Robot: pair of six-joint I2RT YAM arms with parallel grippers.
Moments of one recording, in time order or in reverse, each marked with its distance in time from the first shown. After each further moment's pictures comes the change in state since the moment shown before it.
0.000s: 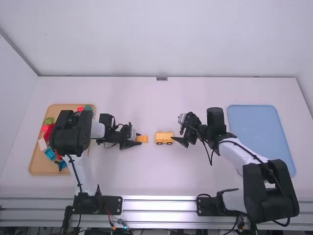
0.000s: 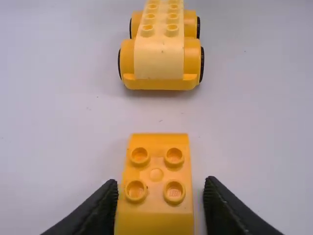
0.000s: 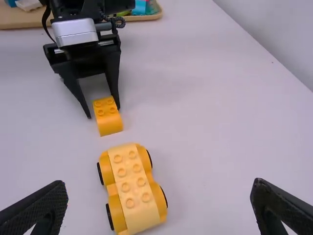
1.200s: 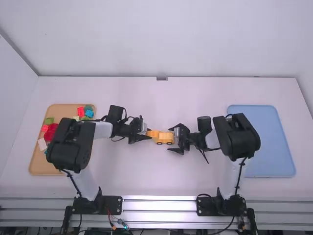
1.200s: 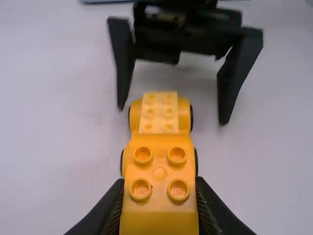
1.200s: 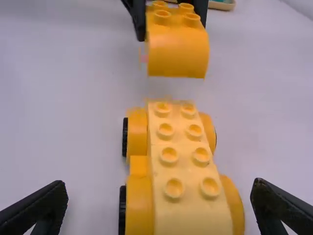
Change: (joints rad) left arm -0.182 -0.210 0.019 0.018 -0.046 -0.271; right arm 0.005 0.656 0.042 0.460 -0.268 -0.257
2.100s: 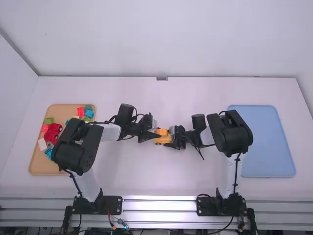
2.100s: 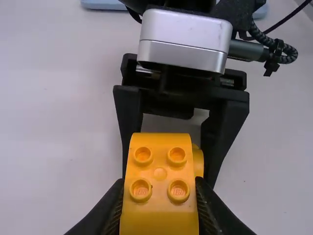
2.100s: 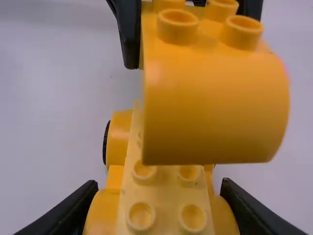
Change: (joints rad) left arm -0.125 0.000 0.000 0.200 -0.072 -0.298; right arm 0.045 0.070 0.089 -0.045 -0.004 0.023
